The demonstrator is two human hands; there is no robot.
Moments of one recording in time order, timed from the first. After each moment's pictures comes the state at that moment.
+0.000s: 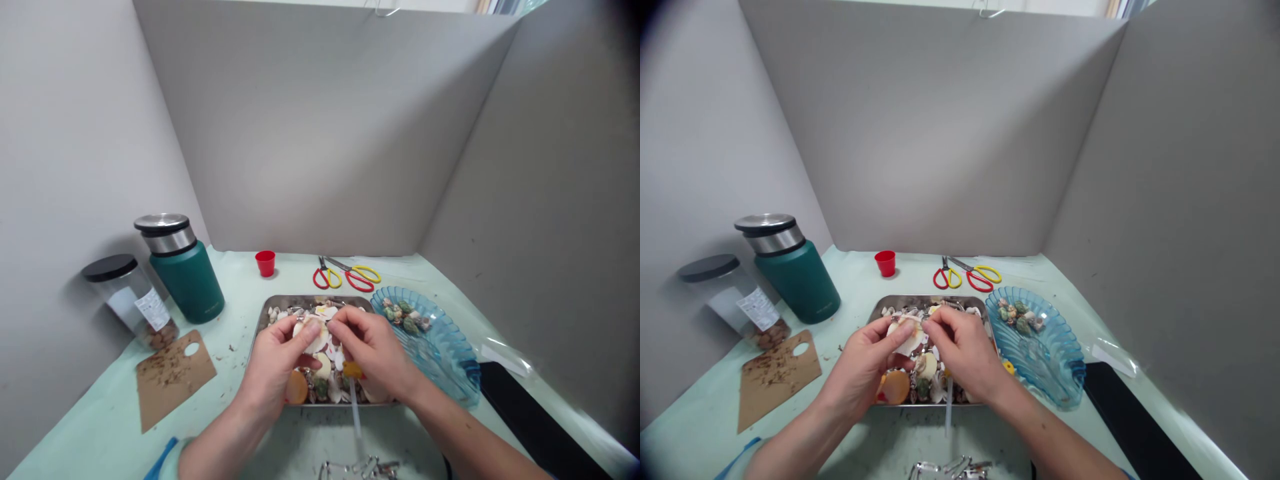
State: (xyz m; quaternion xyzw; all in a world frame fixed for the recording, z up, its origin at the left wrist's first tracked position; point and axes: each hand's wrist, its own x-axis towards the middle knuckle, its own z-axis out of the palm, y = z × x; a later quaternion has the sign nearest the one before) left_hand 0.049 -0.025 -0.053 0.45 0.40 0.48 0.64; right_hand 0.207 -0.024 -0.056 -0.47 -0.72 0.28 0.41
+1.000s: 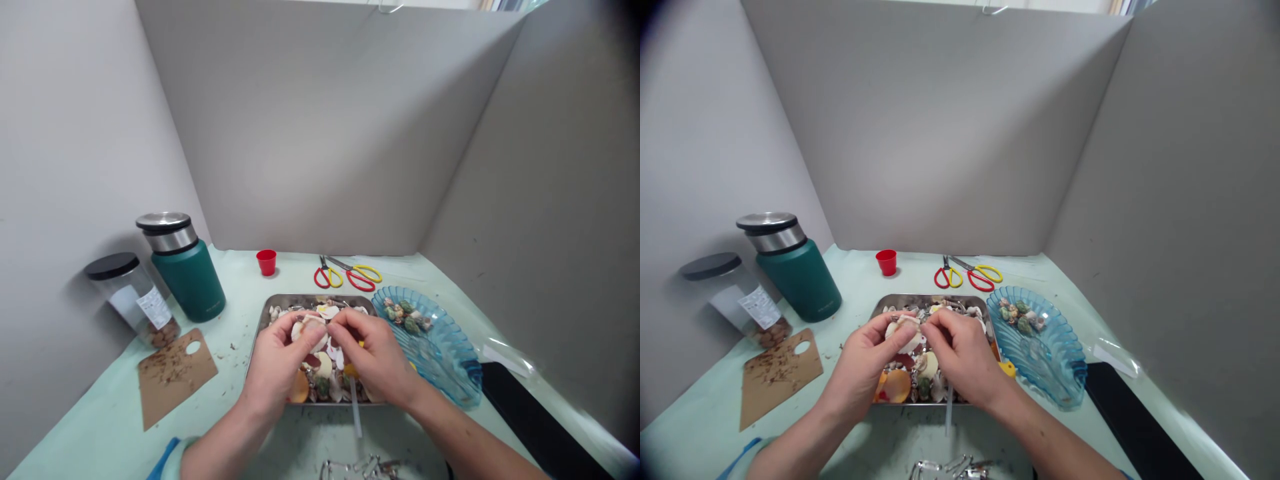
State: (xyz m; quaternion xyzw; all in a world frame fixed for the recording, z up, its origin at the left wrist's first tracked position) left_hand 0.050 -0.027 -0.053 0.47 0.44 0.49 0.58; right_hand 0.204 -0.027 -0.056 -0.46 -0.75 0.23 0.42
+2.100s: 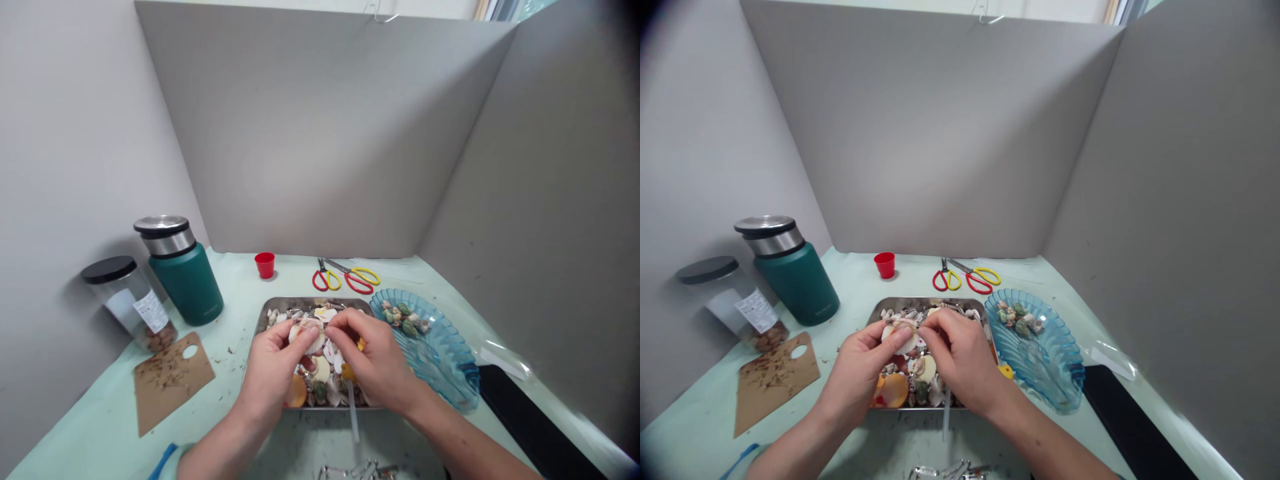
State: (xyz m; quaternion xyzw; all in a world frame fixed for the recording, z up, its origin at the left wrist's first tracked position) left_hand 0.050 -0.028 -0.053 0.49 0.43 0.50 0.57; right_hand 0.206 -0.029 -0.053 -0.43 -0.77 0.17 0.45
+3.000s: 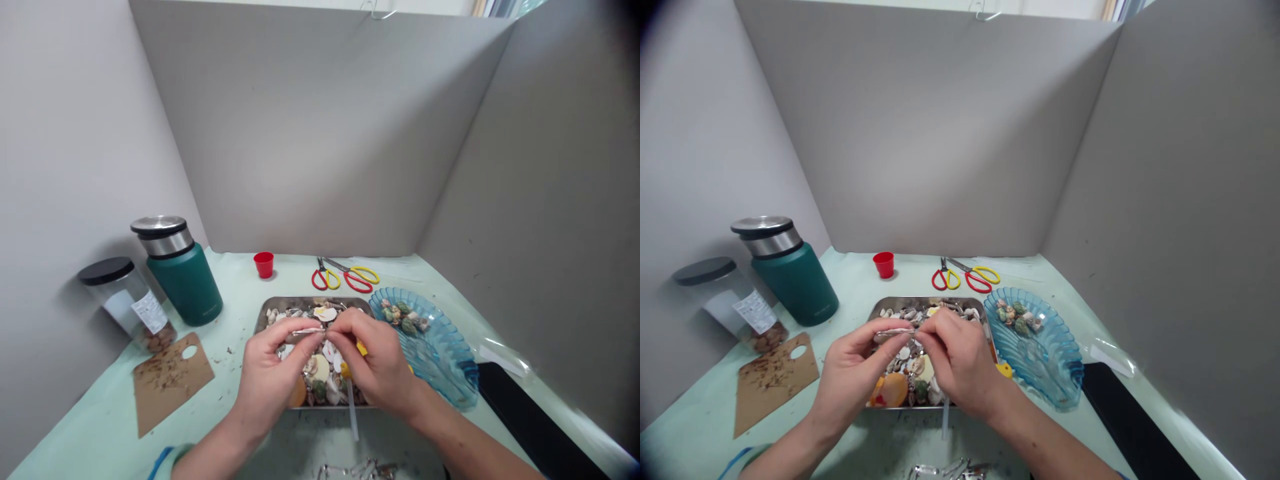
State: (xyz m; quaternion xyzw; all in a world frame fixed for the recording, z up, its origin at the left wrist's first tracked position) left_hand 0.045 -0.032 -0.049 0.61 0.47 0.52 0.37; right_hand 0.210 -0.032 -0.055 -0.37 -0.79 0.12 0.46
